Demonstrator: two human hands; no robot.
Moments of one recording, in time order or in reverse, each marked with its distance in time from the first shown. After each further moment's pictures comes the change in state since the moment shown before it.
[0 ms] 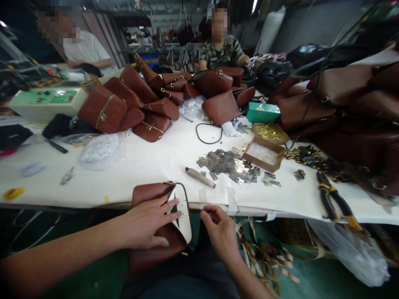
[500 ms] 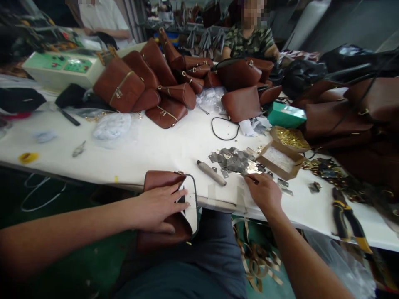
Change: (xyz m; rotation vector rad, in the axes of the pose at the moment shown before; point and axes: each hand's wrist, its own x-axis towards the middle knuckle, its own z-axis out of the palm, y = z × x) left_hand -0.001 -0.004 -0.007 0.018 0.009 0.054; right_hand 0.133 -0.034 -0.101 -0.949 0.253 -0.375
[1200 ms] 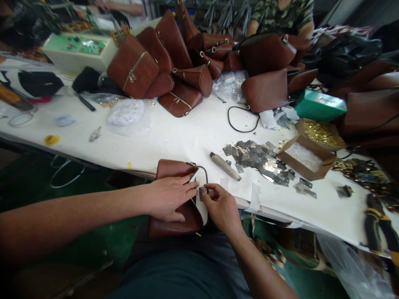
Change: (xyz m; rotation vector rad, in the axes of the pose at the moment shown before) left_hand 0.001 -0.003 0.007 0.063 0.036 -0.004; right_hand -0.107 -0.148 0.037 0.620 -0.520 0.108
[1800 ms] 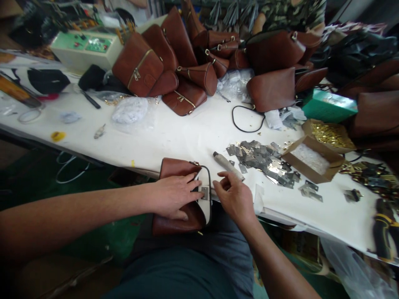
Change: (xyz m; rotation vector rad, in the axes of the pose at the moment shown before) left_hand 0.005 0.003 -0.010 -0.004 -0.056 -0.005; right_hand 0.026 -0.007 -0.028 -0.315 0.207 -0.229
